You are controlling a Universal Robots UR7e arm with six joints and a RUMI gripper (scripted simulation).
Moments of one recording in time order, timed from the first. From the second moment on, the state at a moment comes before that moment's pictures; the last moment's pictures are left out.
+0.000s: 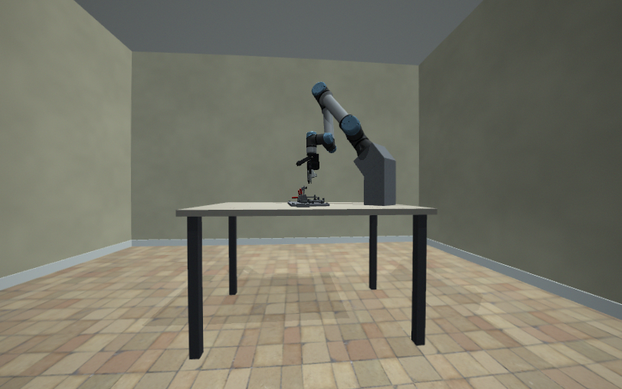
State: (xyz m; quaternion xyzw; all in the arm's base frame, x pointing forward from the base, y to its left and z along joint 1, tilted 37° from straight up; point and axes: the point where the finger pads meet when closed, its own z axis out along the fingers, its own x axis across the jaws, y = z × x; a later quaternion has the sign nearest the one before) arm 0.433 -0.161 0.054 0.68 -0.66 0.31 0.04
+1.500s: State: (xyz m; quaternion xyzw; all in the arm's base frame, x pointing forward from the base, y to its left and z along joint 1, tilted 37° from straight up) arm 0.438 -0.188 0.003 0.68 -0.66 0.31 0.04
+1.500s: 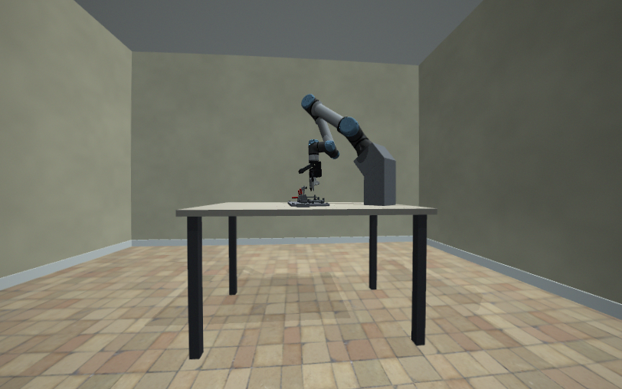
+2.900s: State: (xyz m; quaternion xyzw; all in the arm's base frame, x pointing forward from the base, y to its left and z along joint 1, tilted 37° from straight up) arm 0.455 -0.207 -0.026 0.68 -0.66 0.32 0.04
